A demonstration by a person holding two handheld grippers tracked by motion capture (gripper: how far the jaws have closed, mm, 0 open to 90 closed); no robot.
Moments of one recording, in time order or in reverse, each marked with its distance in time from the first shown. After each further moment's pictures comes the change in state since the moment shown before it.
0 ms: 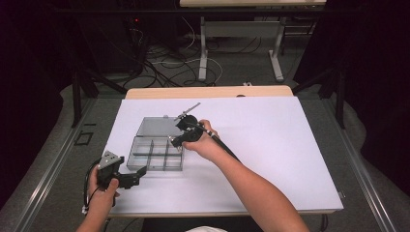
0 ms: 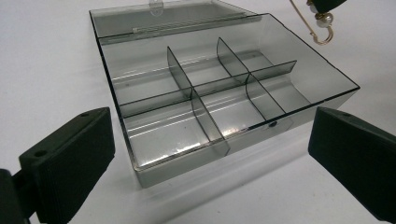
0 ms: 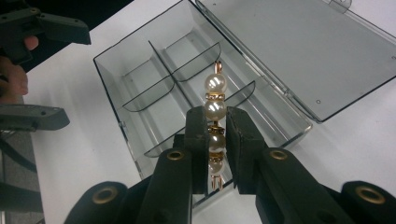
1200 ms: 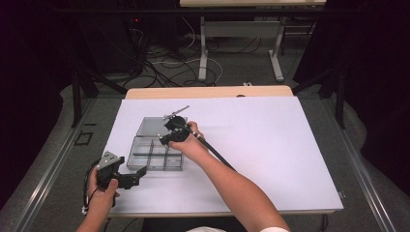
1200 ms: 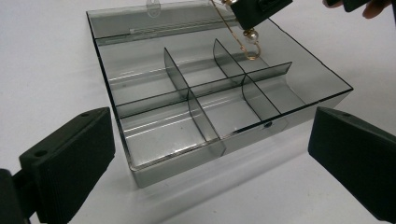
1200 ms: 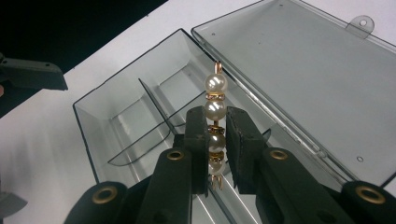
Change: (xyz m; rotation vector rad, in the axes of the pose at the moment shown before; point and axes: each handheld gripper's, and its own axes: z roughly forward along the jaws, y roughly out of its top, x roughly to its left) left arm 0.000 0.000 -0.001 -0.007 -0.012 0.003; right arm 0.002 0.012 0.047 -0.086 -0.024 0.033
